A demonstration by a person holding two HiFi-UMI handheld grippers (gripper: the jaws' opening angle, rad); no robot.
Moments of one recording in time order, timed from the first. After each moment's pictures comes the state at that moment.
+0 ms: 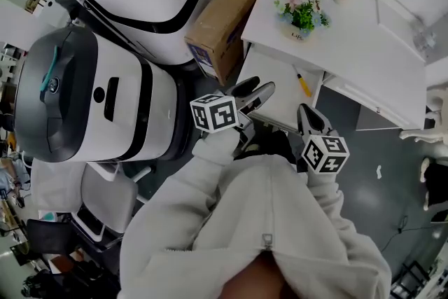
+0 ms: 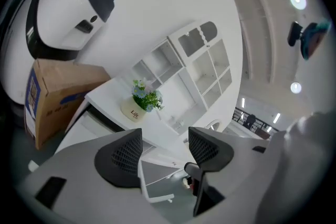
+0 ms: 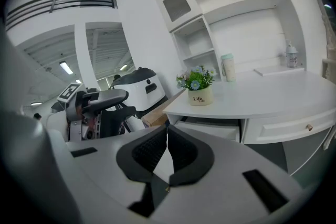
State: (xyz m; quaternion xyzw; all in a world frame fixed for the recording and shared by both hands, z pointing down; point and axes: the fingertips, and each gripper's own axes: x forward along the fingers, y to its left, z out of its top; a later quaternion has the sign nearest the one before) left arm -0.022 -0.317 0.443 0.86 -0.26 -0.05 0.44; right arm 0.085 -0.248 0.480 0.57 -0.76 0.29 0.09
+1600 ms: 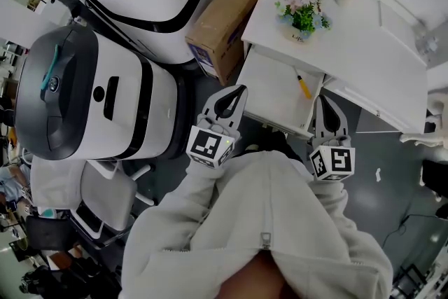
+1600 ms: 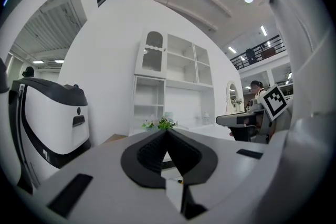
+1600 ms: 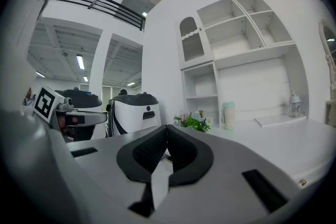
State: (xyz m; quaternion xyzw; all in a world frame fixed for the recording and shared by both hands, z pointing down) left arm -0.071 -0.292 0.396 0.91 -0.40 0.02 0.03; right arm 0.117 -0.262 0.405 0.61 -0.79 0.07 0.03
